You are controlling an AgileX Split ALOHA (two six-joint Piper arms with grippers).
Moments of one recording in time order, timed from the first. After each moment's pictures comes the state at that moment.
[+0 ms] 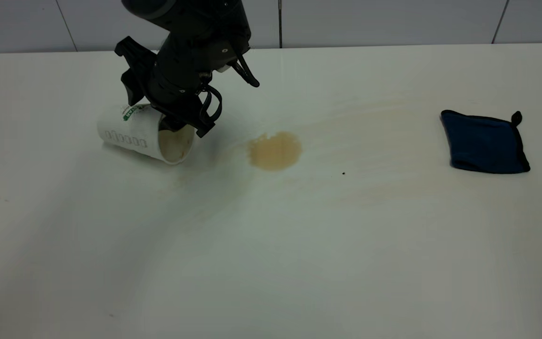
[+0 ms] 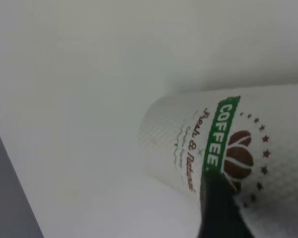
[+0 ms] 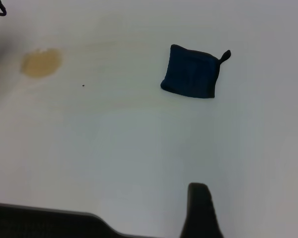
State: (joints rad) left arm -0.56 2.56 -1.76 0.91 0.88 -0.60; right arm 0.00 -0.02 -0.47 0.04 1.12 -0.03
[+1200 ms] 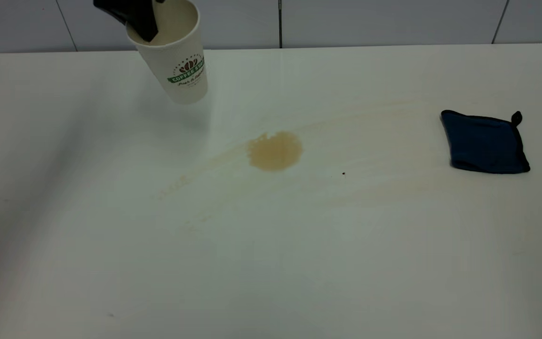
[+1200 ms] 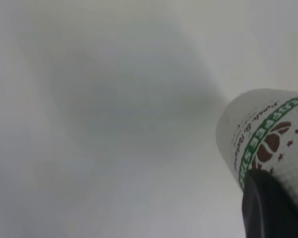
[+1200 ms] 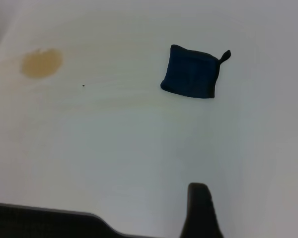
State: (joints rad) left arm -0.18 2.29 -1.81 -0.26 0.71 0.46; right arm 0.00 -0.02 -0.47 0.04 1.12 -0.03
